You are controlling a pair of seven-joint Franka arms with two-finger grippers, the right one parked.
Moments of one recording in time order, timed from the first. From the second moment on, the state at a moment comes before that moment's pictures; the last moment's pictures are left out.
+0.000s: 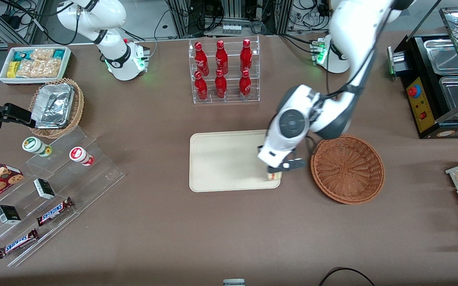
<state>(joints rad) -0.48 0.54 -0.16 -1.61 0.00 2.01 -0.81</state>
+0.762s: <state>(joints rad) -0.65 0.79 -0.16 -1.32 0.04 1.98 -1.07</state>
